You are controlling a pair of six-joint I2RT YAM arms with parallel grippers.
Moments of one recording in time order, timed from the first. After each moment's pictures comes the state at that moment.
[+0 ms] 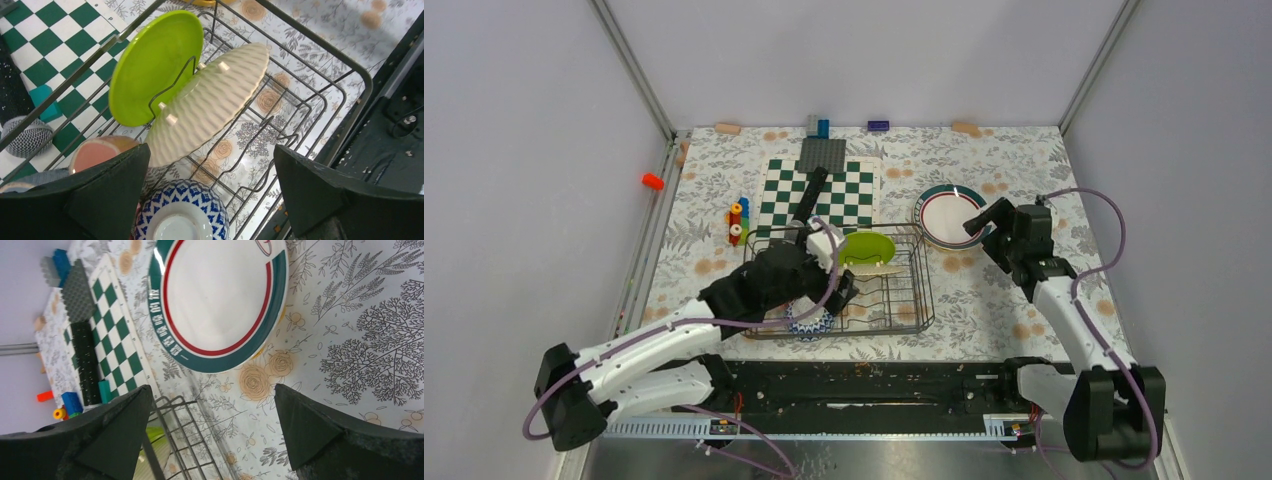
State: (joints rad) left arm -0.89 0.92 0.69 -0.19 0.03 -0.12; right arm 0.05 1.11 0.65 -0.22 -0.02 0.84
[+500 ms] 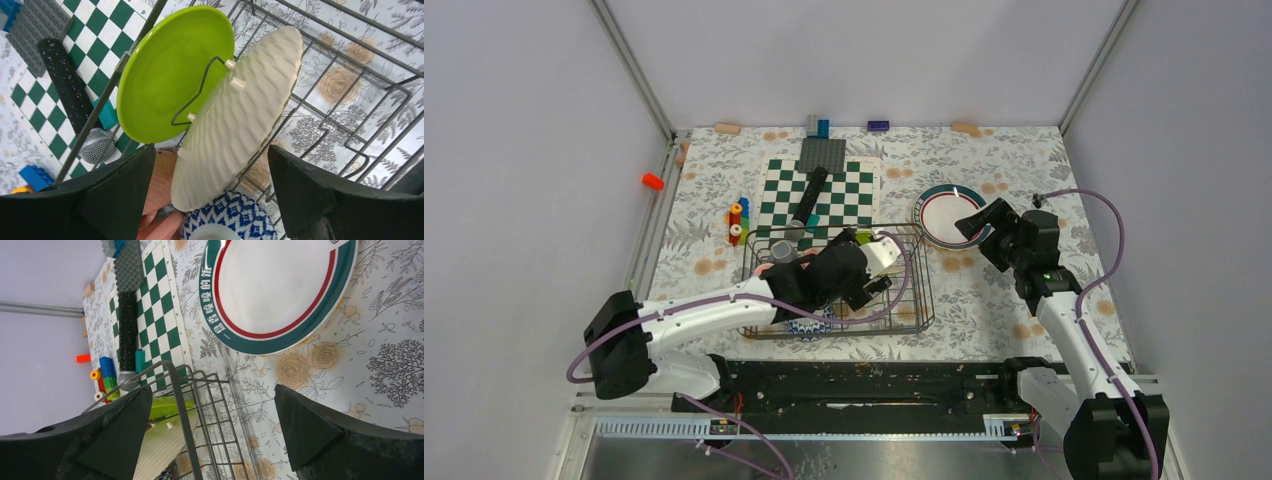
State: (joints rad) left arm -1.09 1.30 0.93 -0.30 -0.35 0.11; right arm 0.05 0.95 0.59 -0.18 -0.16 0.82
